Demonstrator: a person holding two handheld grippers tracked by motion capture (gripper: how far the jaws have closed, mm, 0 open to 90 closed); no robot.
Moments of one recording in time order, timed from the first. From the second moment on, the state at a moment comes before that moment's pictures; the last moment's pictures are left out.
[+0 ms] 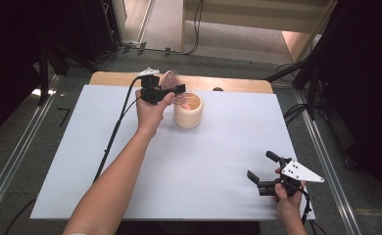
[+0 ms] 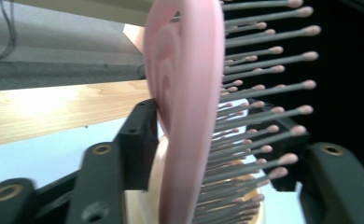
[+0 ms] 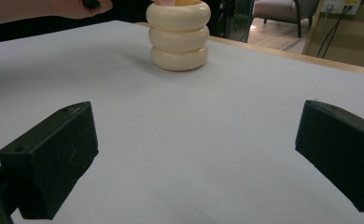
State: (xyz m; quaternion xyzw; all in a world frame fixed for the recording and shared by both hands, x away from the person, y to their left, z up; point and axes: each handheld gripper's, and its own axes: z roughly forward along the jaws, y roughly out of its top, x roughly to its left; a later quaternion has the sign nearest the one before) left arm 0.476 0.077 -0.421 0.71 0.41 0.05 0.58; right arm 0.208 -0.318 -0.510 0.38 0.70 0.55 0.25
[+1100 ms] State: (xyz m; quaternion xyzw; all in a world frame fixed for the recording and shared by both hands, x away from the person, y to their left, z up) left arm 0.457 0.089 -0.410 0.72 0.37 0.10 0.58; right arm 0.209 -0.317 -0.510 0.38 0.71 0.54 0.25
